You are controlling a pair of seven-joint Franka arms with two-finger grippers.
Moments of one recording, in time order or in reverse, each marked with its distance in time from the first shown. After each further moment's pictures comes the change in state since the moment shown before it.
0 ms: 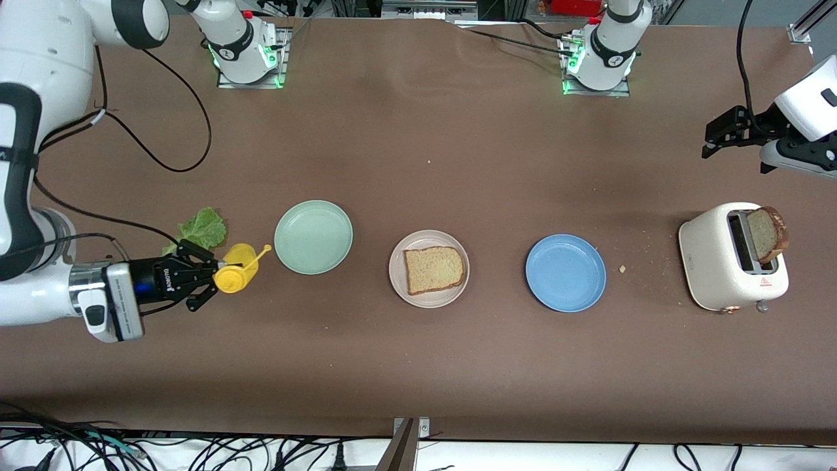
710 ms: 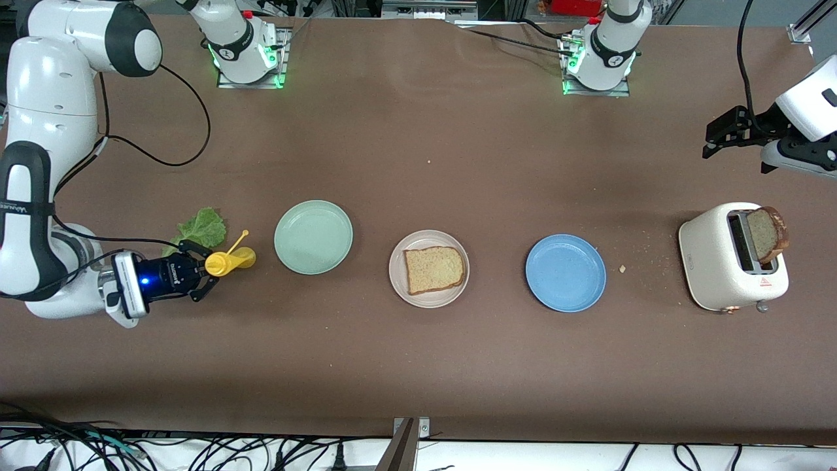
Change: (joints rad) left arm 0.001 0.000 0.001 0.000 0.000 0.000 0.000; right arm -0.085 0.103 -0.002 -0.123 -0.047 -0.107 -0.535
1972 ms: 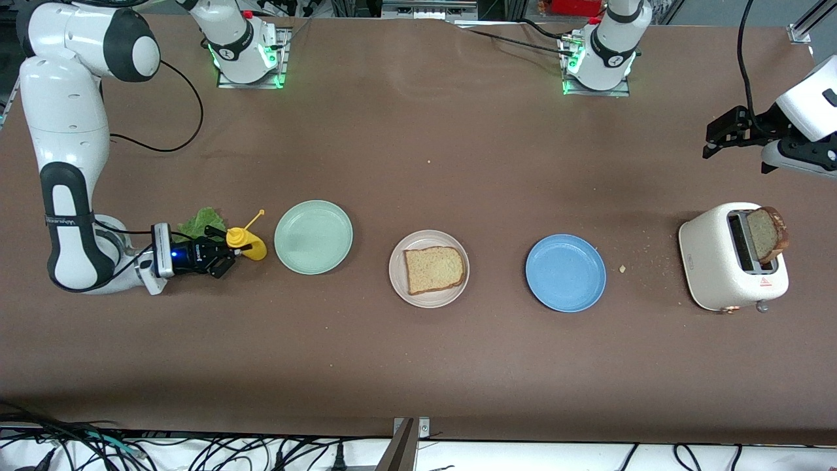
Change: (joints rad) left arm 0.001 0.000 0.000 0.000 0.000 0.000 0.000; right arm -0.019 0.043 -0.018 -0.209 -0.100 0.074 -0.560
